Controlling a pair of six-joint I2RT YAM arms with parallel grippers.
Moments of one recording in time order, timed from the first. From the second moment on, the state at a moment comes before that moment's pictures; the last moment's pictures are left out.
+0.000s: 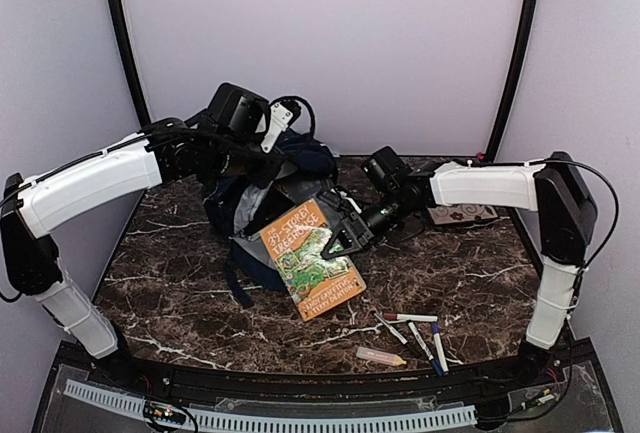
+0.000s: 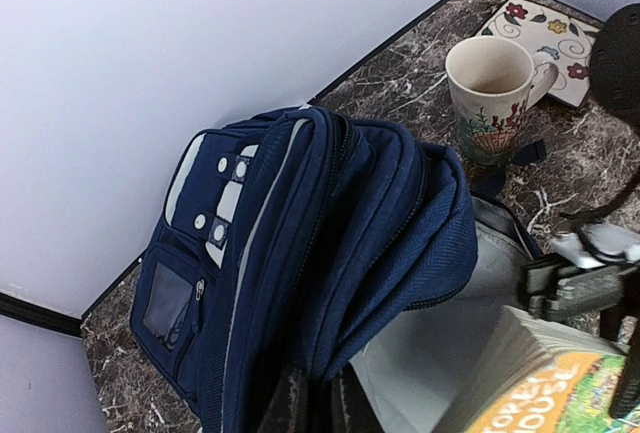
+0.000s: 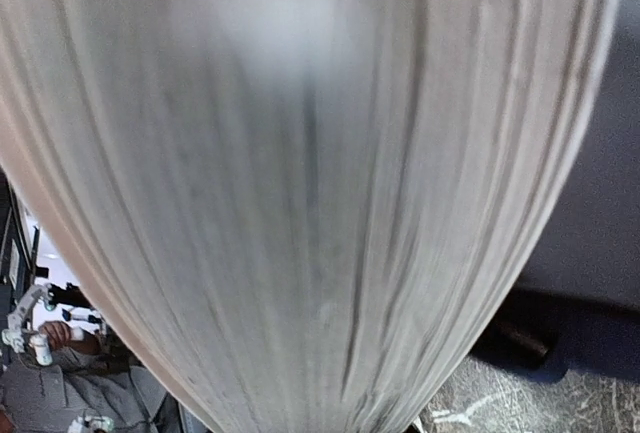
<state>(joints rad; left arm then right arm) -0.87 1.58 1.56 -0.60 -0.44 0.14 0.74 1.86 1.36 -0.52 -0.99 0.15</state>
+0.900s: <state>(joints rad) -0.87 1.43 1.44 -0.60 -0.37 0.09 0.80 2.26 1.80 -0.44 -0.92 0.56</state>
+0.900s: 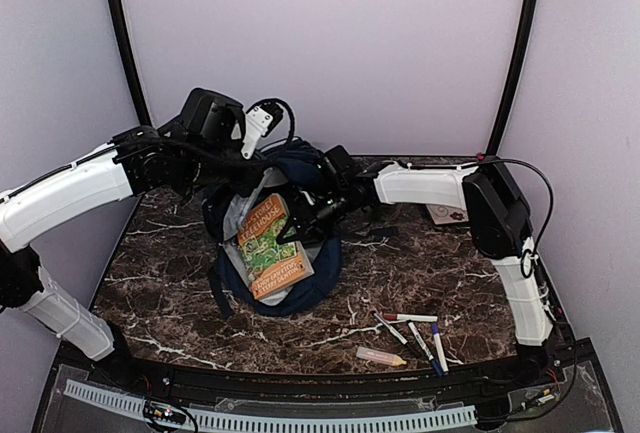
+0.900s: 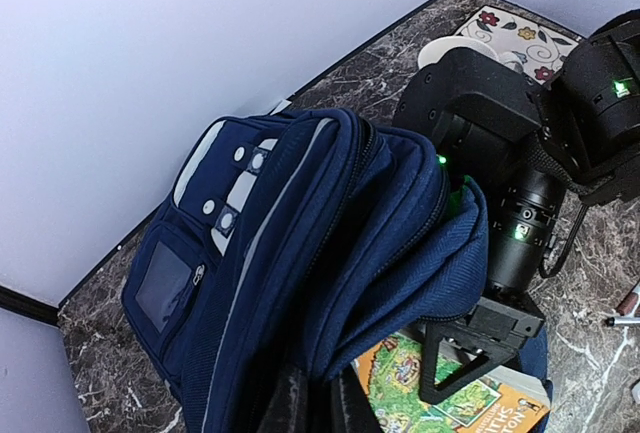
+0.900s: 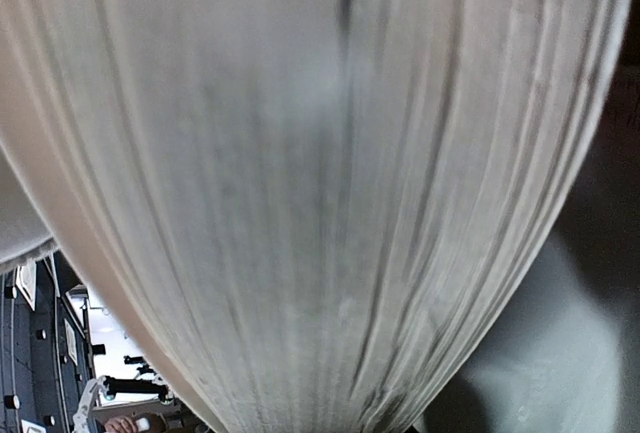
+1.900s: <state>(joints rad) -0.87 1.34 1.30 -0.54 -0.38 0.02 0.86 2.21 1.75 -0.51 -0.52 0.29</state>
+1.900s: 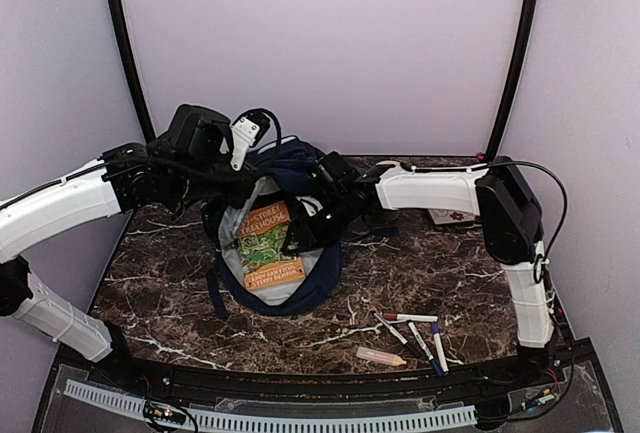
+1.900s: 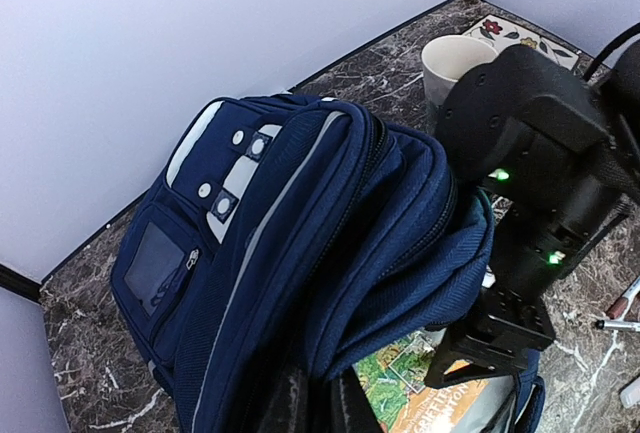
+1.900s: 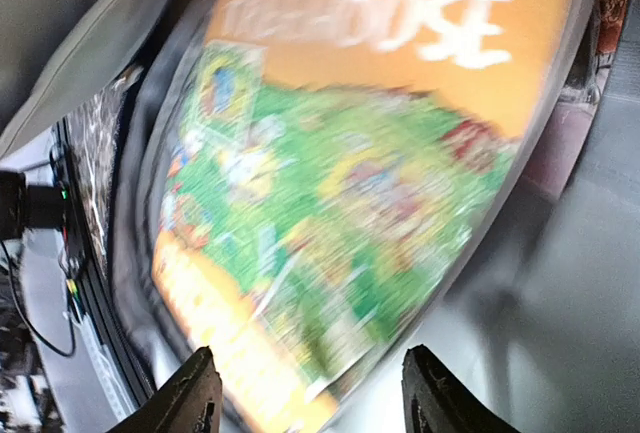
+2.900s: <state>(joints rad) -0.87 1.28 1.23 -0.49 -0.30 -0.07 1.15 2.13 1.74 -0.58 0.01 -0.33</state>
